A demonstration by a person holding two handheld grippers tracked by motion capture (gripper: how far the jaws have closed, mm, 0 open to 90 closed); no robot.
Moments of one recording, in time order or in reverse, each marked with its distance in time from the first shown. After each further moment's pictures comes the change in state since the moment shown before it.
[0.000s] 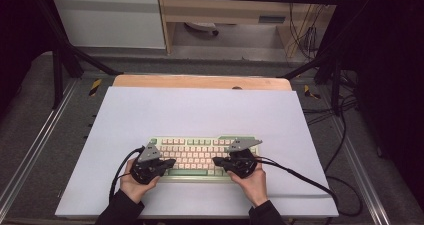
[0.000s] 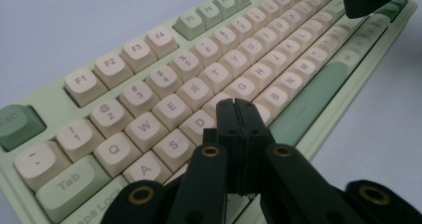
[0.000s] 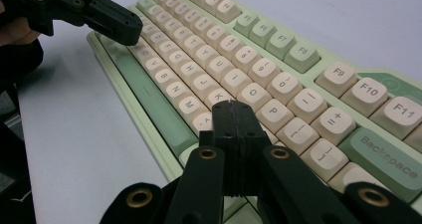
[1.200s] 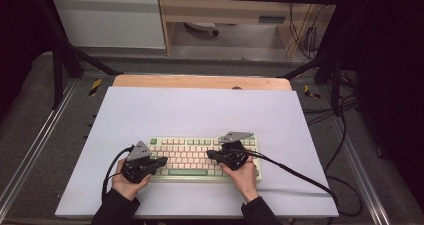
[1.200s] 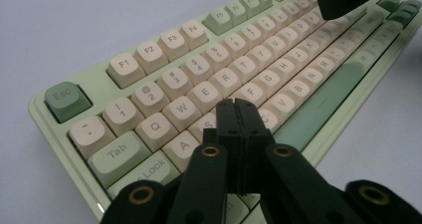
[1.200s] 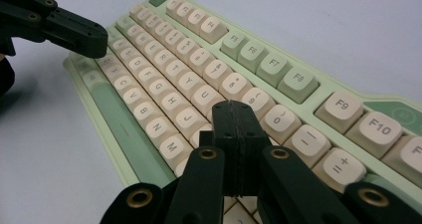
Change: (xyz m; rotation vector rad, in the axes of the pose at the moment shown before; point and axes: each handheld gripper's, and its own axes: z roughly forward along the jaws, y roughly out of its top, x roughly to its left) left arm 0.015 -0.008 -0.013 -0.024 0.015 -0.041; right arm -0.006 0.016 0.026 -0.005 -0.022 0.057
